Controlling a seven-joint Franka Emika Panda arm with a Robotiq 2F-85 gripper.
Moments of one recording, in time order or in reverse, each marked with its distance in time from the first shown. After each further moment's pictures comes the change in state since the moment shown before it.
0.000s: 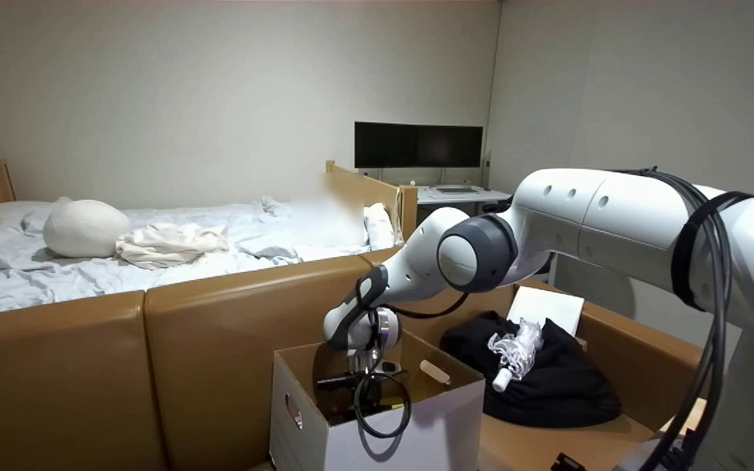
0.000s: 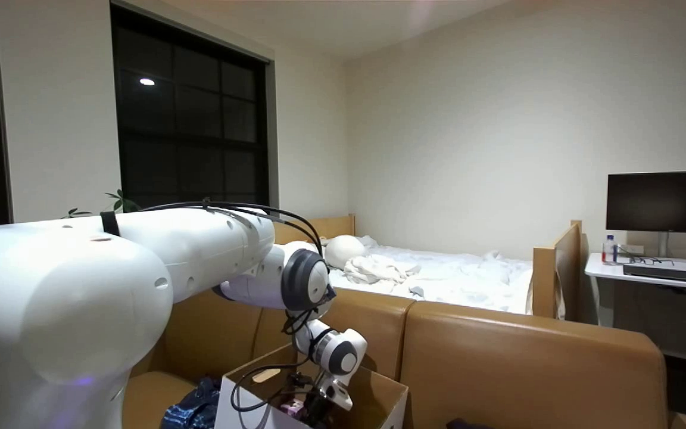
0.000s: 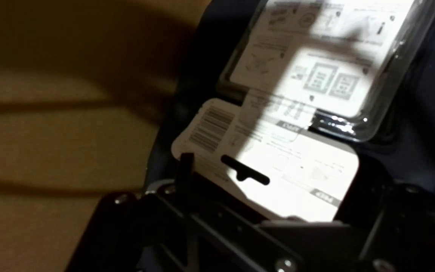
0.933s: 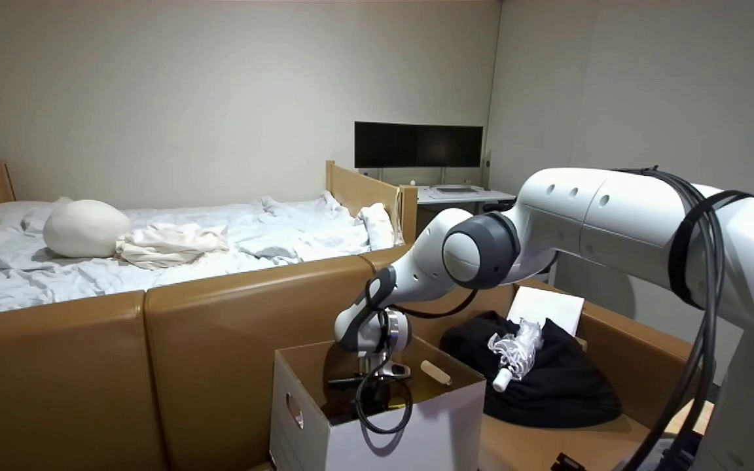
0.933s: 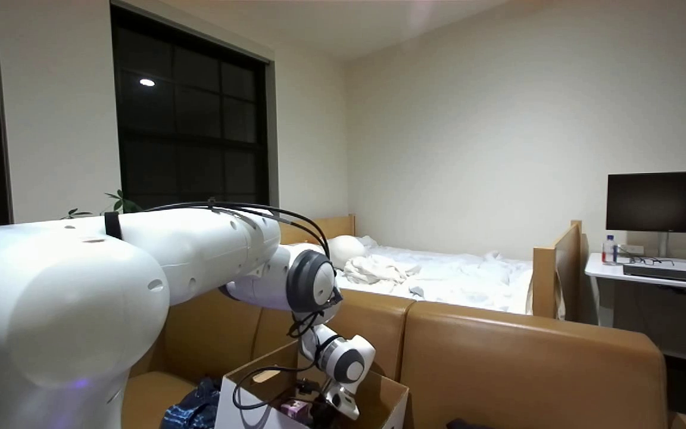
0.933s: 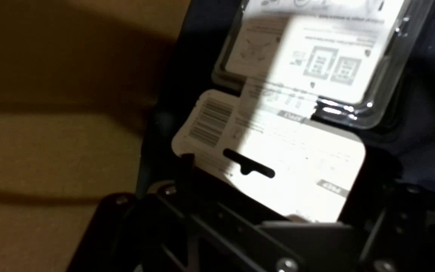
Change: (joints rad) arm -0.044 0.000 0.006 -0.040 0.014 0.053 -0.002
